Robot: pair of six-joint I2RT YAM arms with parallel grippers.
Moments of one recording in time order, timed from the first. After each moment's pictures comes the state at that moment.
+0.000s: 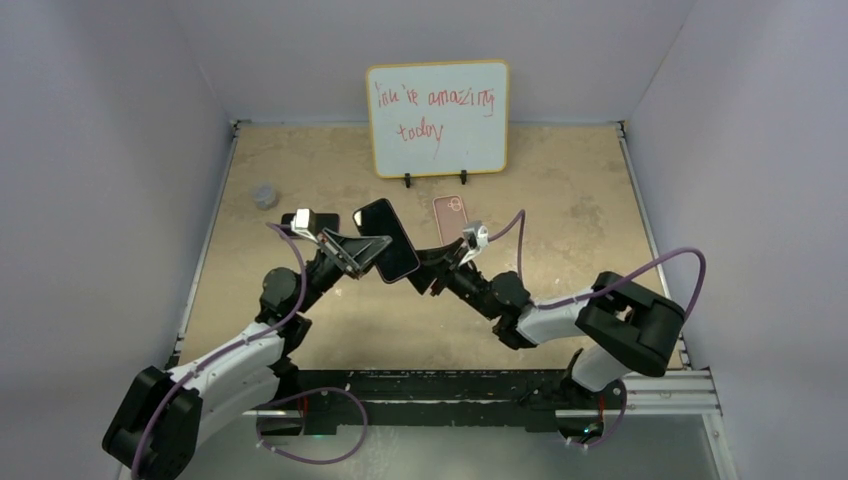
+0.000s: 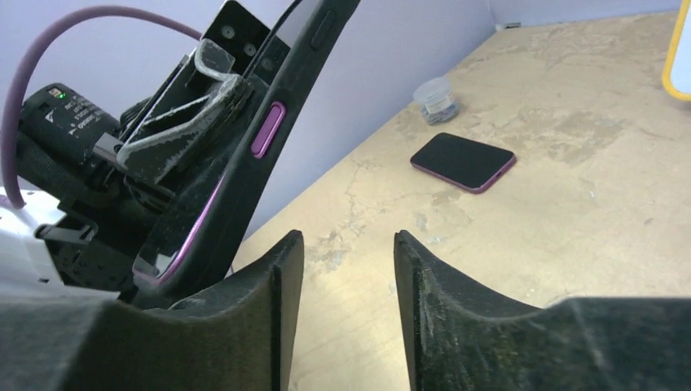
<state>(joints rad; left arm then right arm) -0.49 0.90 0.20 0.99 0.28 -1.48 0.99 1.54 0.41 1.39 0.02 0.55</state>
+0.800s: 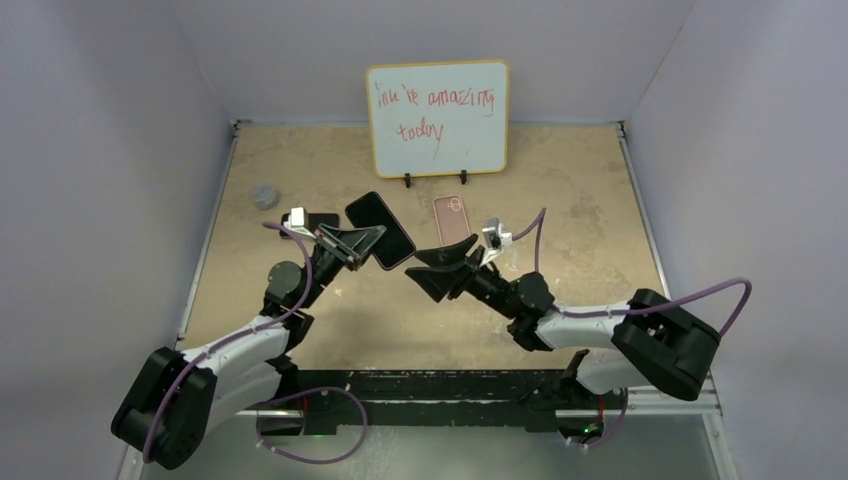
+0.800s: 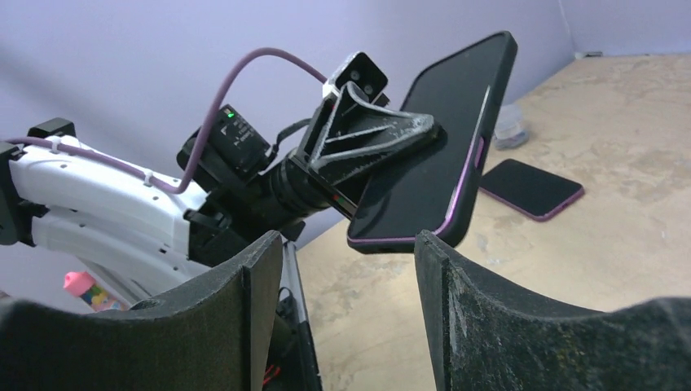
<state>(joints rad) -0.46 1.01 0.20 1.03 0.18 -1.43 0.93 1.34 0.32 1.37 -0.15 0.63</state>
